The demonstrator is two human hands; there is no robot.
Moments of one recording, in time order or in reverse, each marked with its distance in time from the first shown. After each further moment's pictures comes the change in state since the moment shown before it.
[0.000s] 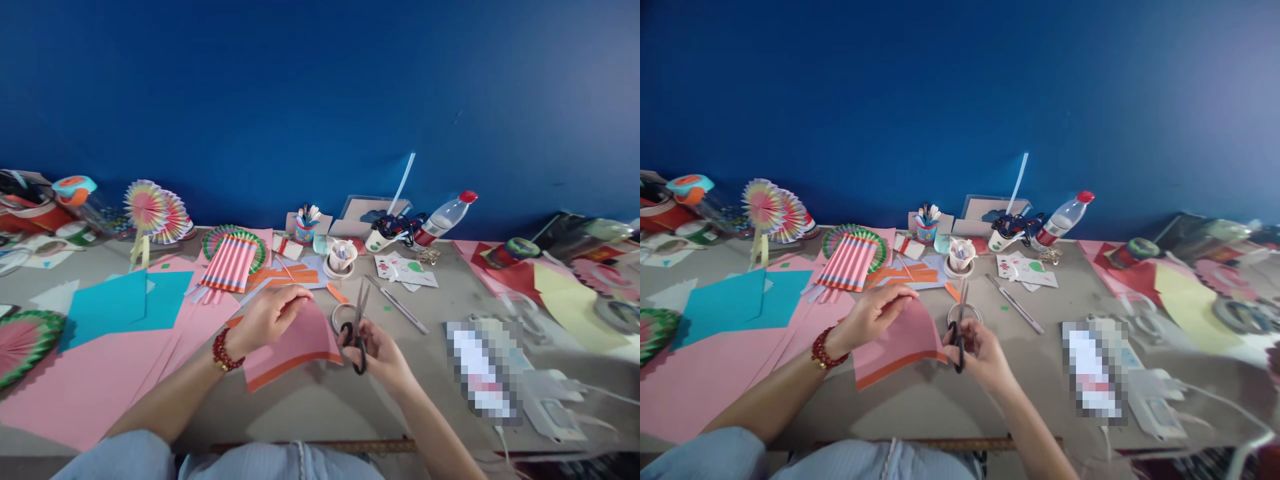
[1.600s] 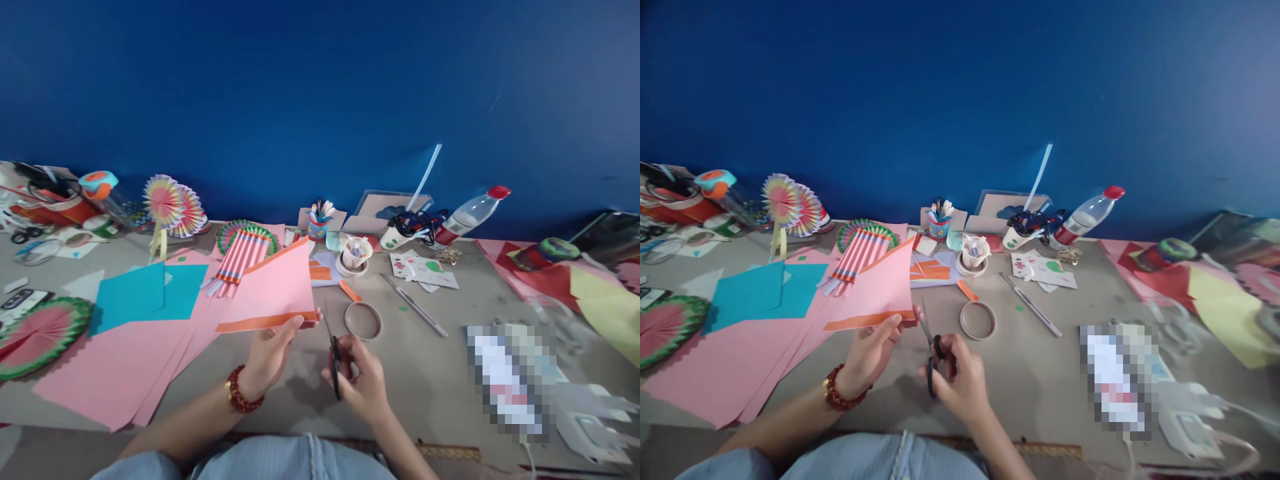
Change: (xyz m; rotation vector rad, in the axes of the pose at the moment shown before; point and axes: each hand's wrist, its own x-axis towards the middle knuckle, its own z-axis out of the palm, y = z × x) left_hand -0.052 0.006 0.049 -1.017 0.450 -0.500; right_hand -0.011 0.027 0.064 -0.312 0.182 -0.359
